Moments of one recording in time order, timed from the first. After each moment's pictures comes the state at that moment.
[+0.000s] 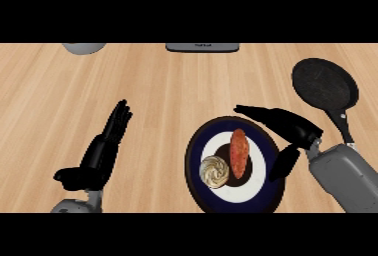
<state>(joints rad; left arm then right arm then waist) -0.06 0.17 -0.25 -1.55 0.13 0.15 -0.13 -0.46 -0.52 0.47 -1.36 0.29 0.39 0.02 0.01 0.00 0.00</state>
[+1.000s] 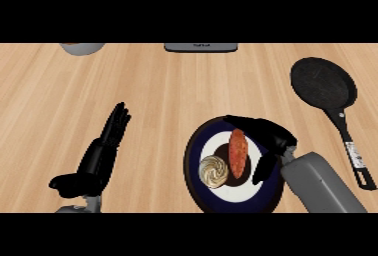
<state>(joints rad) -0.01 0.11 -0.21 -1.61 0.06 0.10 -0.10 -0.40 -0.30 0.37 -1.23 0.59 0.44 0.01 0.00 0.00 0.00</state>
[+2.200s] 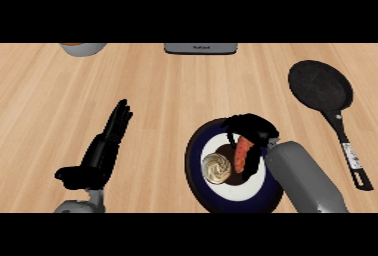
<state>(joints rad) -0.04 0.07 -0.16 -1.56 0.02 0.05 -0.10 -0.54 -0.19 0.34 -0.89 0.90 0.29 -0.23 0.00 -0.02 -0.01</state>
